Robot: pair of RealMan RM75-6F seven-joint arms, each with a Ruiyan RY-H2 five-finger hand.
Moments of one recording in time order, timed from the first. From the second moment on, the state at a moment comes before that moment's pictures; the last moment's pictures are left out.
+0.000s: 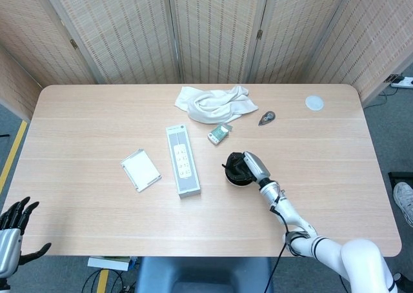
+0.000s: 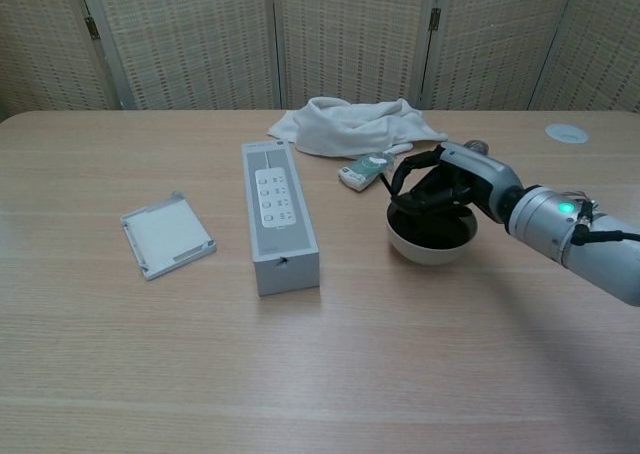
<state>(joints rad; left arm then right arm) 0.06 -1.16 0.02 -1.64 1.54 1.57 0.07 0.74 -1.88 0.18 -0.80 -1.43 0.88 0.89</state>
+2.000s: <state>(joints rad) 0.07 -1.17 0.02 -1.61 1.52 1.58 0.05 0.80 -1.88 0.14 -0.73 -1.45 0.87 0.76</state>
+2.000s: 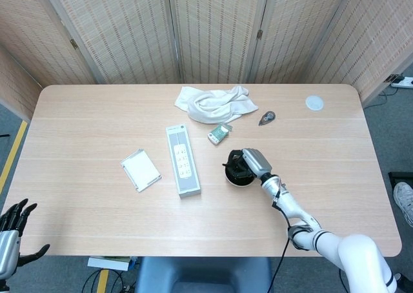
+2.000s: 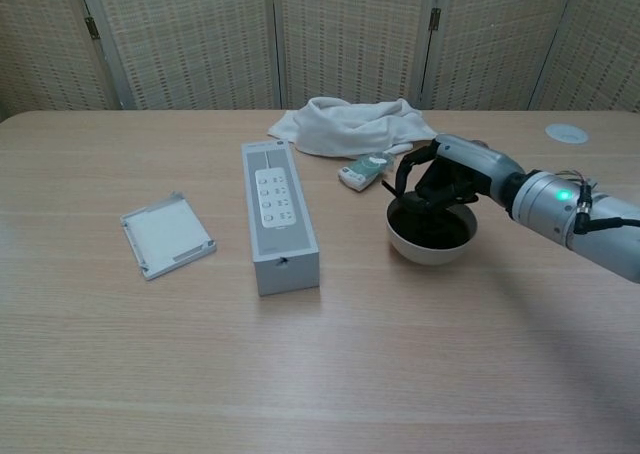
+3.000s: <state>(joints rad) 0.07 -1.19 0.02 -1.60 1.53 1.57 0.04 0.76 -1.83 0.08 -0.76 -1.49 0.89 0.78</state>
